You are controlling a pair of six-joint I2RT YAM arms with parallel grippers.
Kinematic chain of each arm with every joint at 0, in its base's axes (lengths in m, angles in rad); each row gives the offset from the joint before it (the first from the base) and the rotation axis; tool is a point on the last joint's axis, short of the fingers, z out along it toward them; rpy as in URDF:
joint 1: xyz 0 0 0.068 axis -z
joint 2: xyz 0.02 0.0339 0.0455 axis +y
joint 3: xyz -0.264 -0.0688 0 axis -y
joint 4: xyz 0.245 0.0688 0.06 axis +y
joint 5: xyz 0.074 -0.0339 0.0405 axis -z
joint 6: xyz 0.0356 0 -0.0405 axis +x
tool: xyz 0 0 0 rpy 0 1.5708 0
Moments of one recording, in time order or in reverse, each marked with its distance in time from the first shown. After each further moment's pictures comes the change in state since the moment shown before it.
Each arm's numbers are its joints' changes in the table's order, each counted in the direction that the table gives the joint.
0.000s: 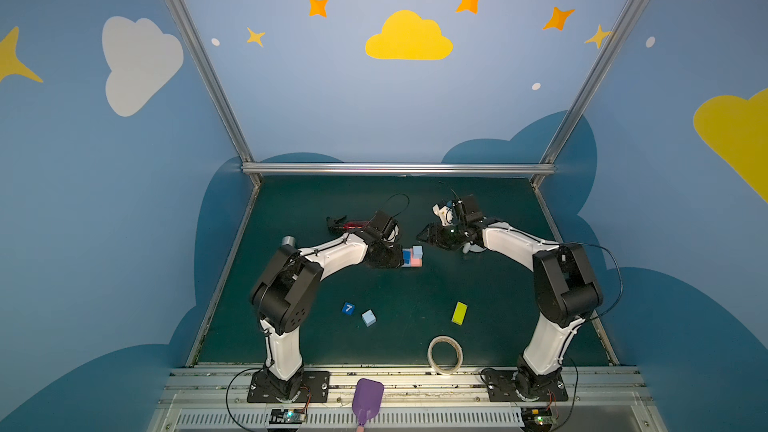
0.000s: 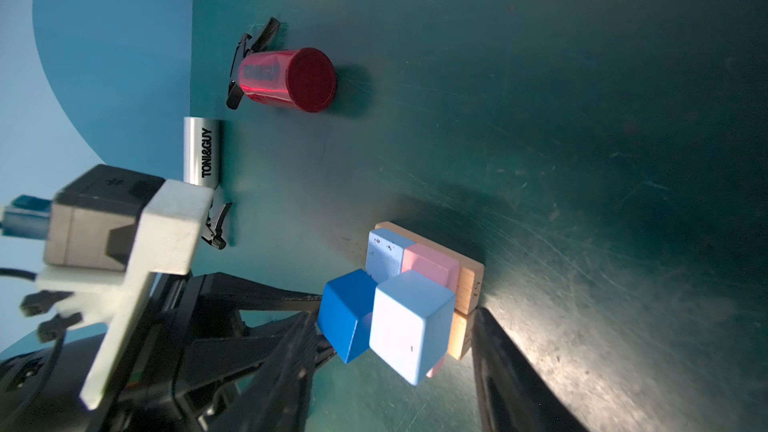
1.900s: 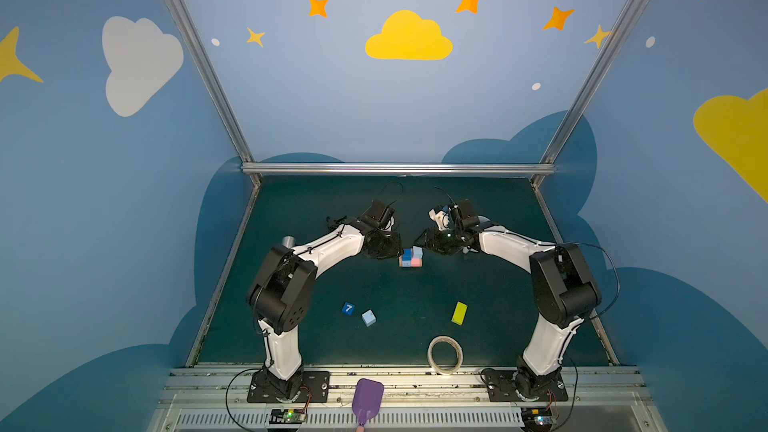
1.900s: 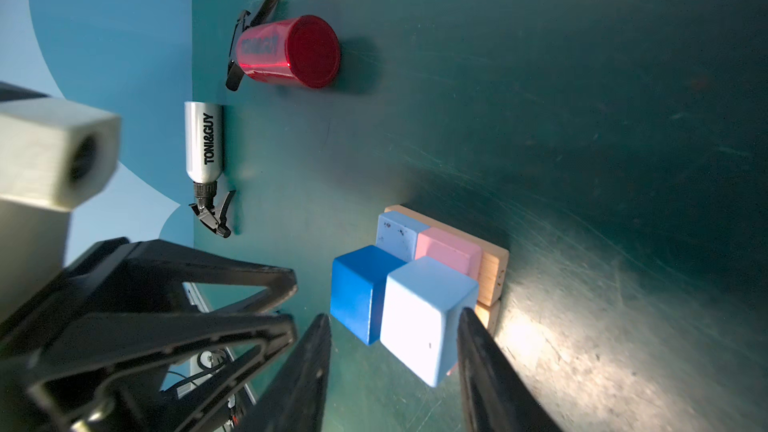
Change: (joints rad) left arm -0.039 -0.003 0.089 0.074 0.035 -0.106; right arm -0.032 0.000 -0.038 -0.035 -0.013 0.035
